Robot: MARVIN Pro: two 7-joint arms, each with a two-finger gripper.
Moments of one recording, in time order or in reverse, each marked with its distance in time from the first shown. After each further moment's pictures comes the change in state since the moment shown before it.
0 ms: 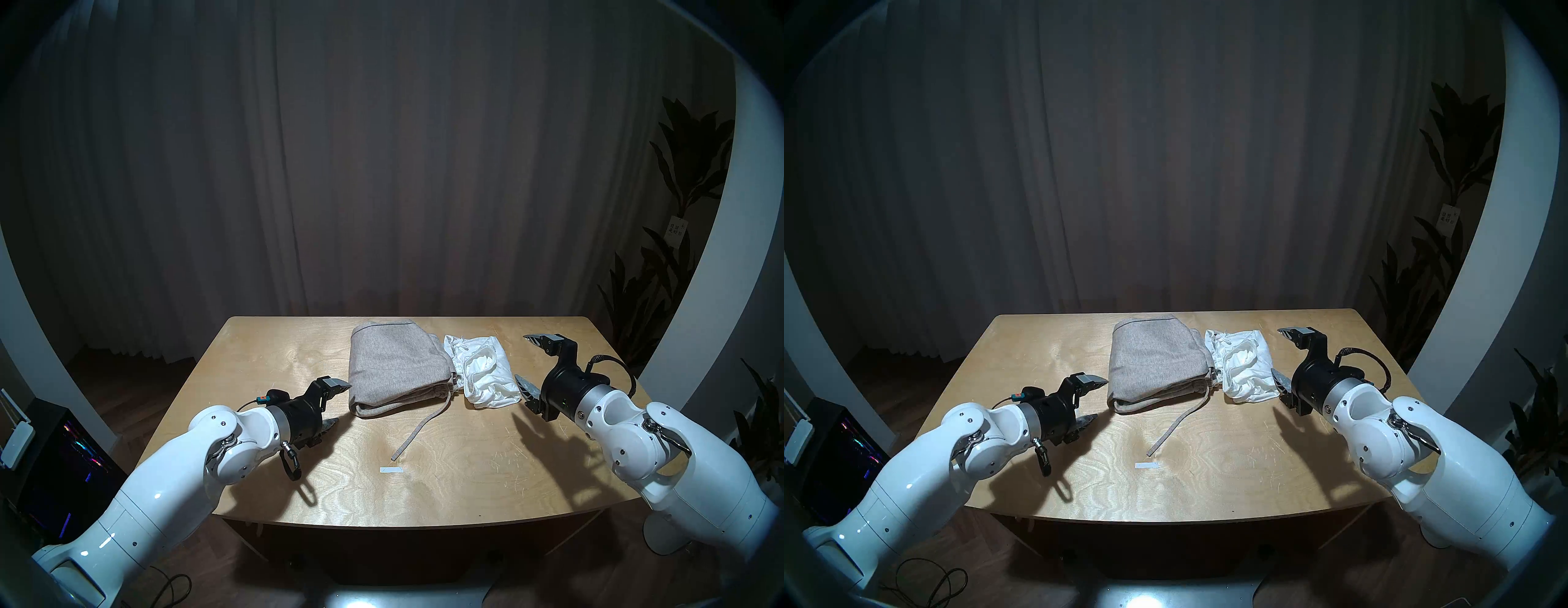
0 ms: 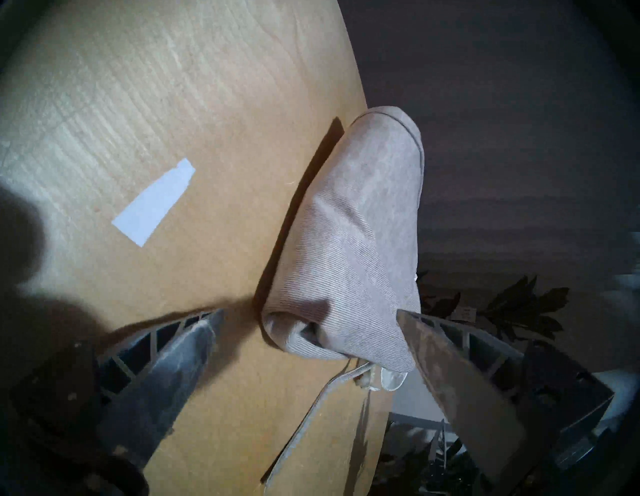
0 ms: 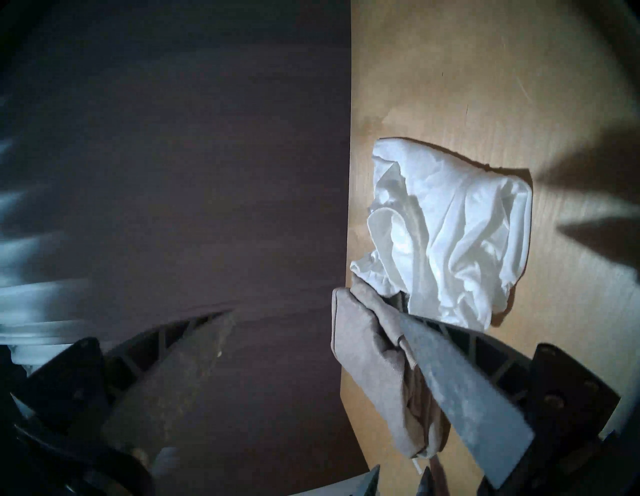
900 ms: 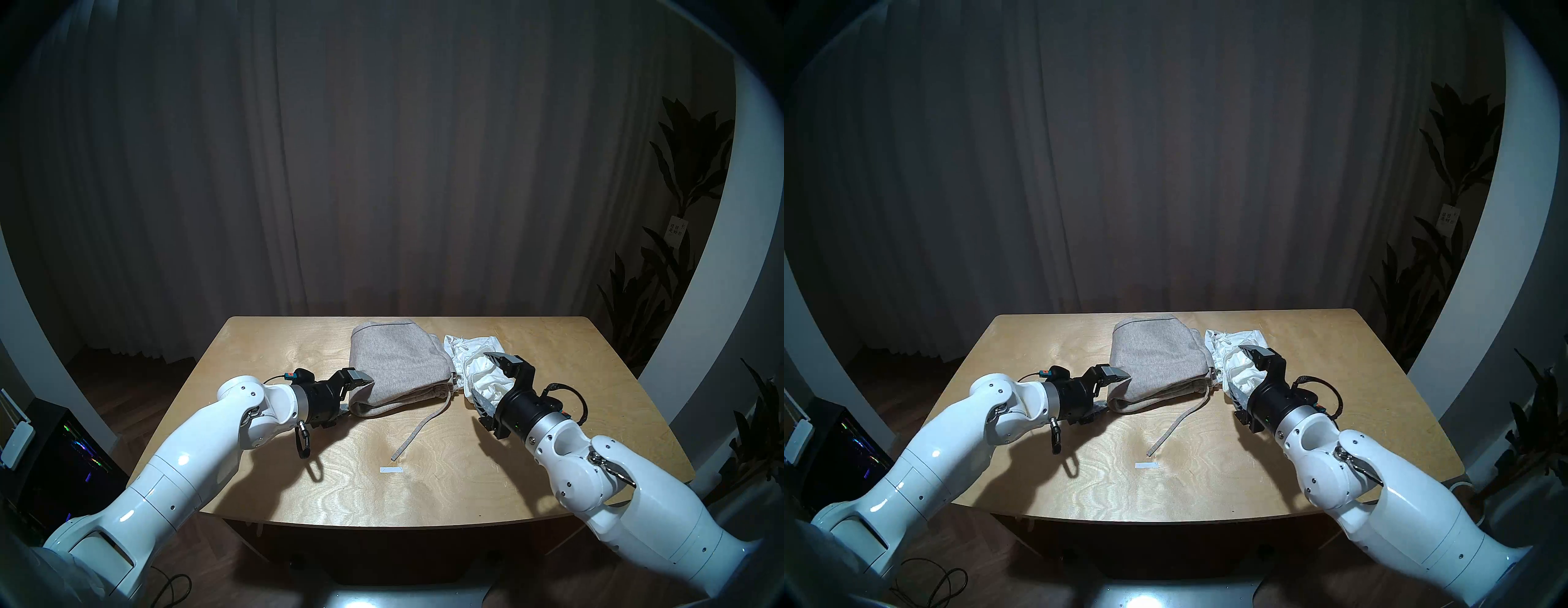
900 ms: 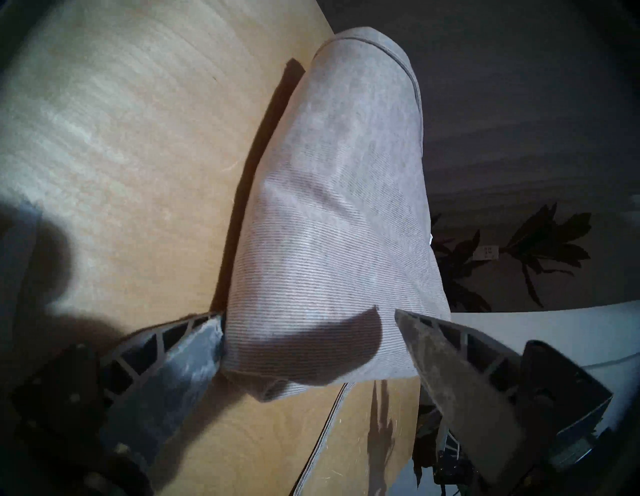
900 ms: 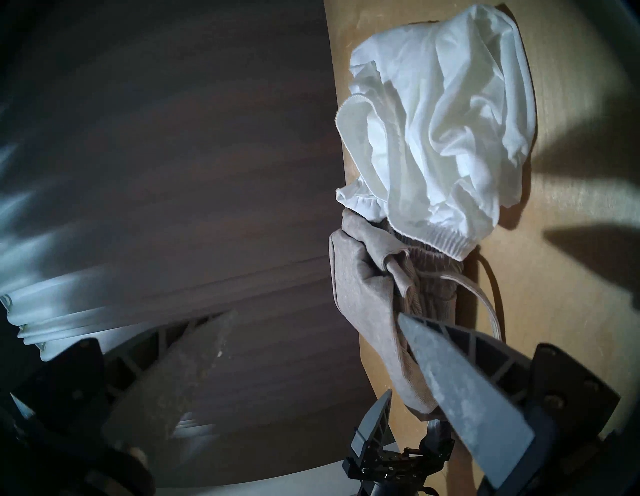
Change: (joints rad) left arm -0.235 -0.100 0.109 0.221 0.177 0.247 -0.079; right arm 0.119 -0.214 -0.253 0.115 -0.116 0.000 0.131
